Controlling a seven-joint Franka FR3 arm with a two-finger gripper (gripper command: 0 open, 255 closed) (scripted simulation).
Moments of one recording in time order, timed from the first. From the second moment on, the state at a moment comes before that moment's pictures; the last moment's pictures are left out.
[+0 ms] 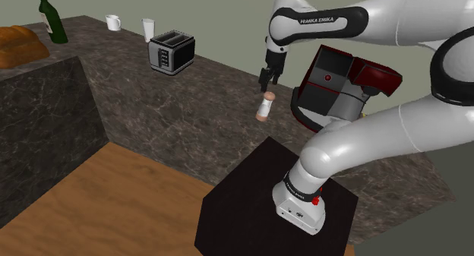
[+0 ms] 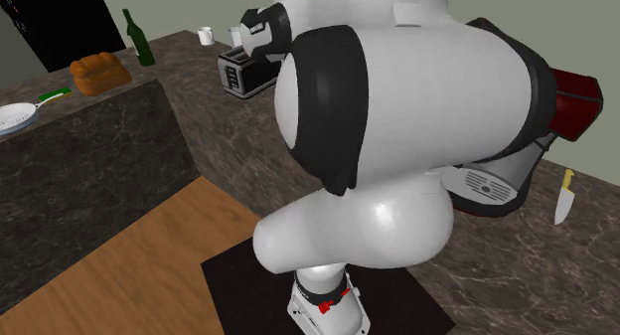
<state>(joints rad) -0.13 -0.55 -0.25 -2.49 -0.22 1.85 -0.26</state>
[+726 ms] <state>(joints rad) -0.16 -0.19 -0.46 -2.35 -0.19 2.10 -0.54</state>
